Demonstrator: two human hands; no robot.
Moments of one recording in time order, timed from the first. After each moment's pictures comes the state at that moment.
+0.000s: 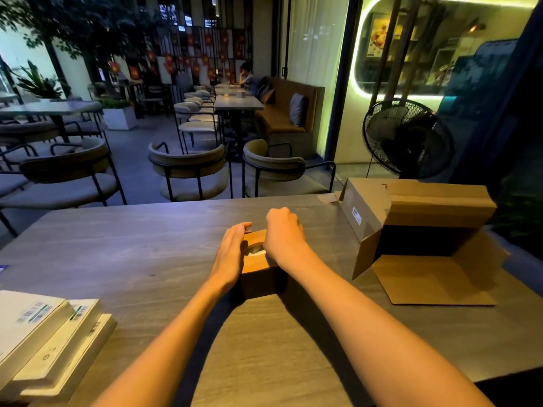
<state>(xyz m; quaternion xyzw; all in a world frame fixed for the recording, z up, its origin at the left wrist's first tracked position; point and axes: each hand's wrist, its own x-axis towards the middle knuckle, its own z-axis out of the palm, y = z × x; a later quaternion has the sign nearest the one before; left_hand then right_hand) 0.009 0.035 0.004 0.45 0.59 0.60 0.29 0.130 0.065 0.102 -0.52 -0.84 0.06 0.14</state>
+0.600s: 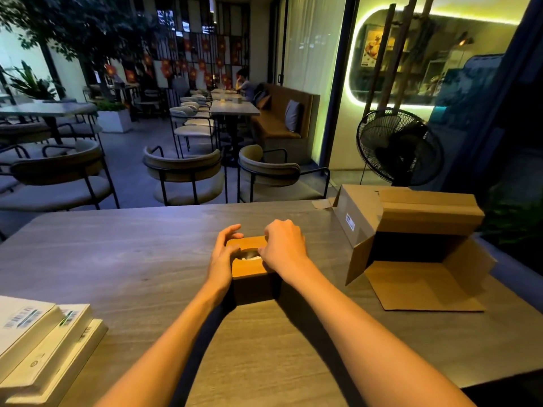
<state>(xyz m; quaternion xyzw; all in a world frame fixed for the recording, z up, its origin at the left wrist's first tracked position) 0.011 0.033 -0.002 0.40 0.53 0.66 0.34 0.142 0.071 0.085 -0.51 -0.84 0.09 0.17</state>
